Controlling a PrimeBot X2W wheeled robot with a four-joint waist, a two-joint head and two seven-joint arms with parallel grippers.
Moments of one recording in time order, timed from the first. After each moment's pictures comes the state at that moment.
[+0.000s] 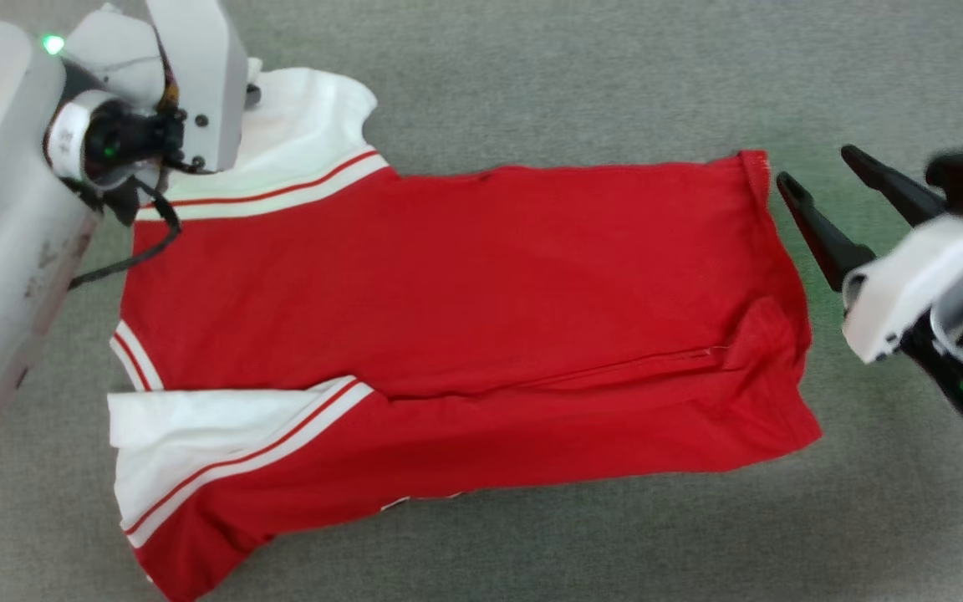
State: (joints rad) left arm -1.32 0.56 -0.83 0.62 -0.99 -0.05 0.82; right arm -0.68 -0.50 0.44 0.28 0.59 0.13 0.14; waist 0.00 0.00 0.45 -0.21
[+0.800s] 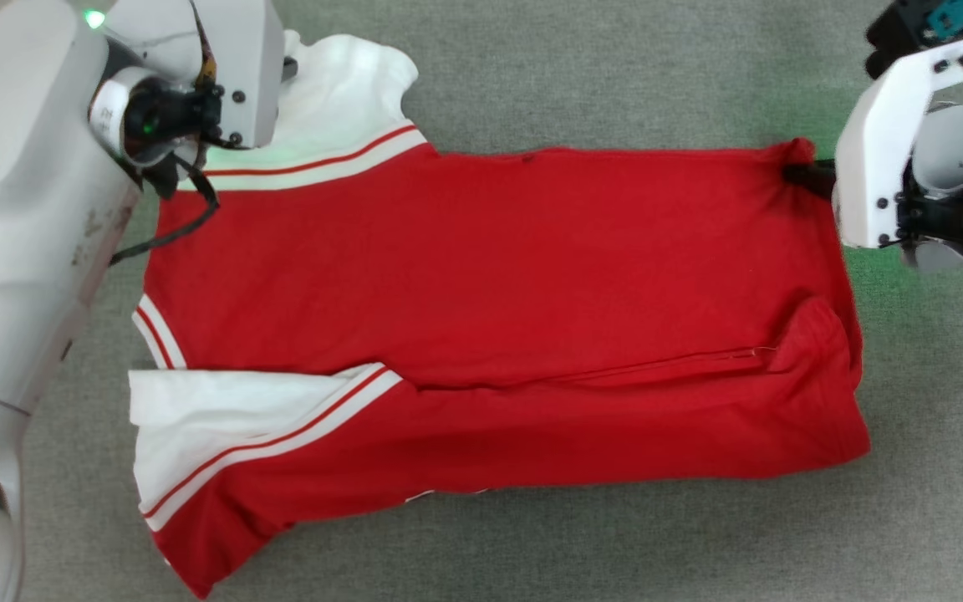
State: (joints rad) left arm -1.37 0.47 -0.85 0.75 -0.99 -0.10 0.75; right arm -1.09 -0.45 0.63 0.64 0.87 0.13 0.79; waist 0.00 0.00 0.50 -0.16
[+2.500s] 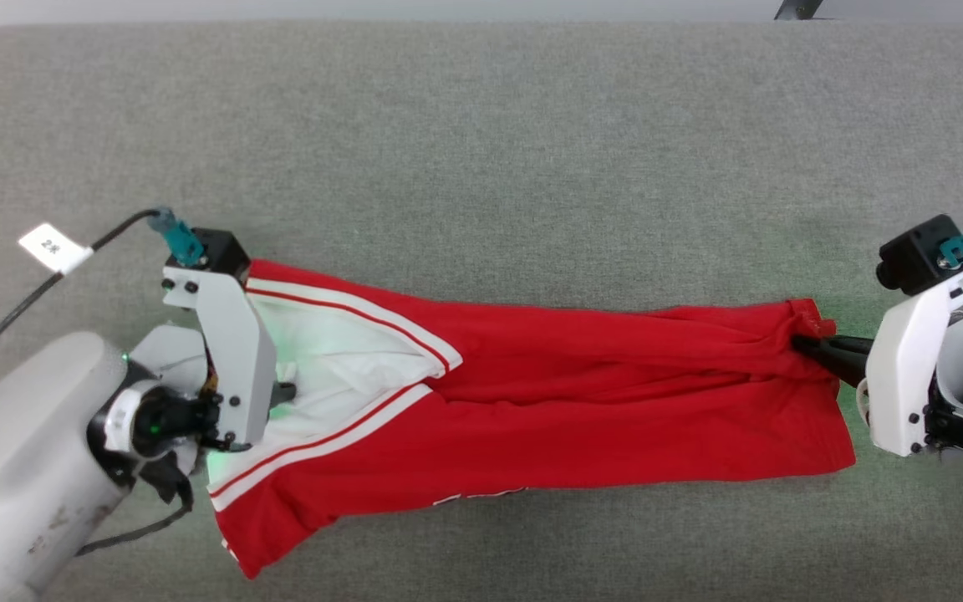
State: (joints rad) left arm -0.84 0.77 -0.92 0.22 -1.25 0.17 0.80; right arm -0.73 -0.74 0.82 0.29 1.06 0.13 0.48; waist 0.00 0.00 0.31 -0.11
